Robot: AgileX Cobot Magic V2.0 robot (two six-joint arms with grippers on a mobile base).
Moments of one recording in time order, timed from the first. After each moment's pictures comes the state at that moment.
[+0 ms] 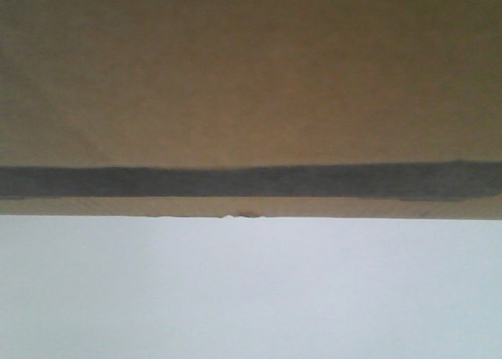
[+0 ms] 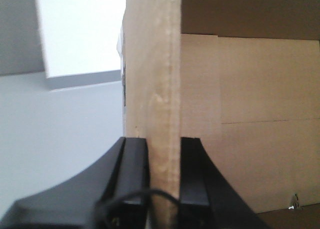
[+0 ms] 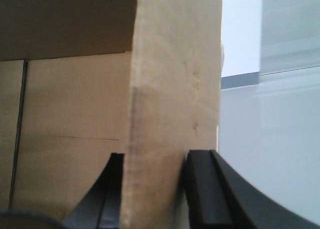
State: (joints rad) left arm -0.47 0.30 -0.91 0.14 0.87 -0.23; right arm 0.05 0.25 -0.88 0.26 0.90 0.09
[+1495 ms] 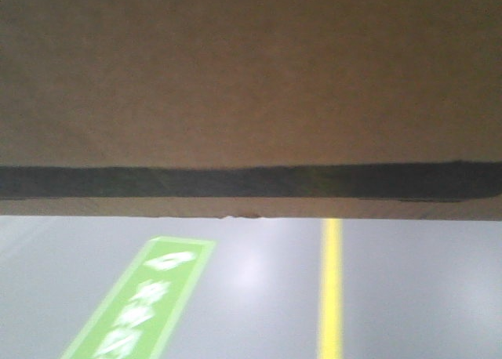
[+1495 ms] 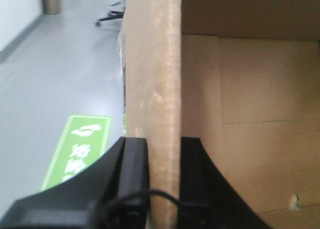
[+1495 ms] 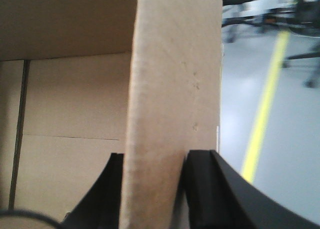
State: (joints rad) left arm -0.47 0.30 -0.91 0.14 0.87 -0.23; right arm 0.05 0.25 -0.88 0.26 0.90 0.09
